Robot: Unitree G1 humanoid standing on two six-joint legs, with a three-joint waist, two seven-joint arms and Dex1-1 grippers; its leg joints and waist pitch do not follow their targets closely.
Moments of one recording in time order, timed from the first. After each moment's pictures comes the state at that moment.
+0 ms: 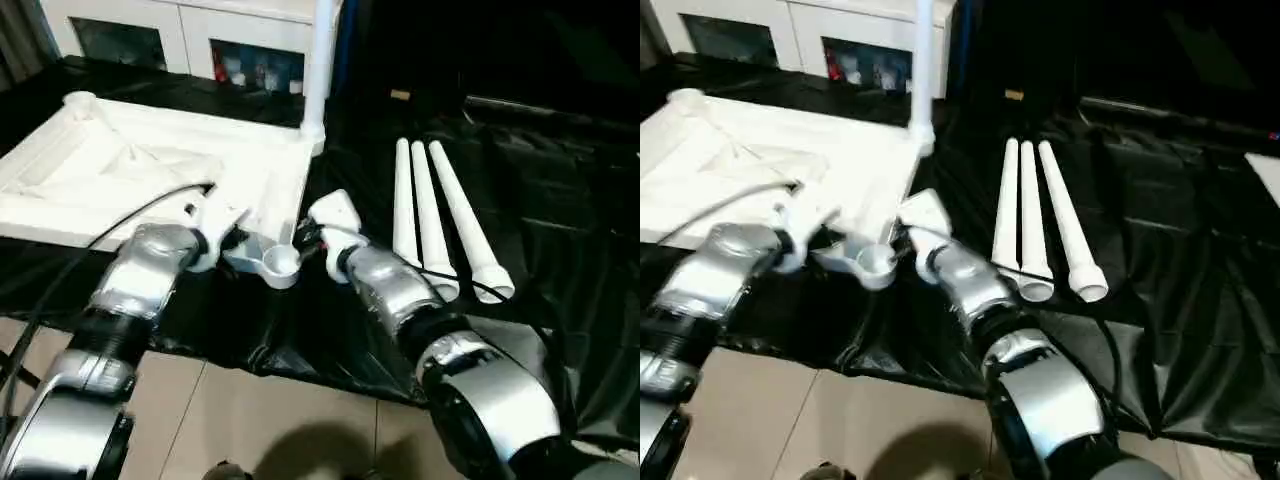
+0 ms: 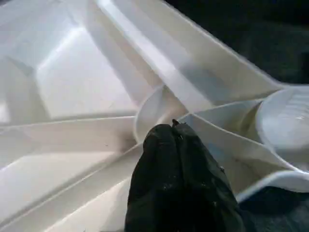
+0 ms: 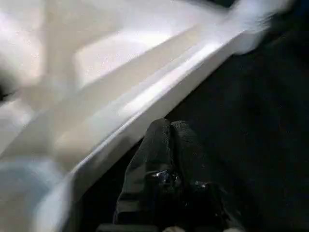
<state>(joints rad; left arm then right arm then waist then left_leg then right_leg) -0.56 0.44 -0.08 0.31 0.08 0.49 -0.65 -0.85 0.07 0.00 1.01 0.00 0.01 0.23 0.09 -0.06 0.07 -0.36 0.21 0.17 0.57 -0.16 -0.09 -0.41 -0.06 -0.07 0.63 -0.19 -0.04</state>
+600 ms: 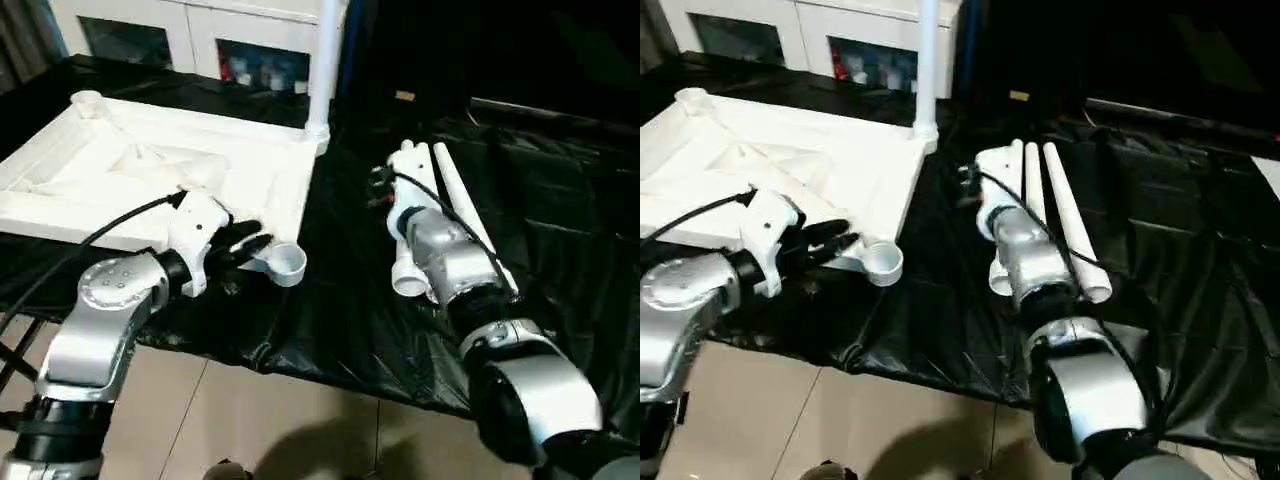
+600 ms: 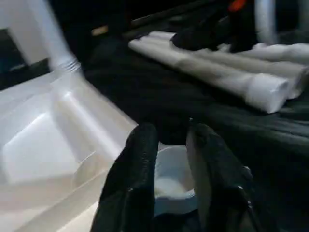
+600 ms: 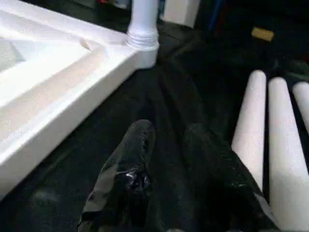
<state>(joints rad) -0.30 0.45 -0.01 -0.12 -0.14 0.41 -0.79 -0.88 -0.05 -0.07 0.92 0.02 0.19 0.14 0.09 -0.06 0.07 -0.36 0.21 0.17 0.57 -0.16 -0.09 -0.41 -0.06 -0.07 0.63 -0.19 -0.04</state>
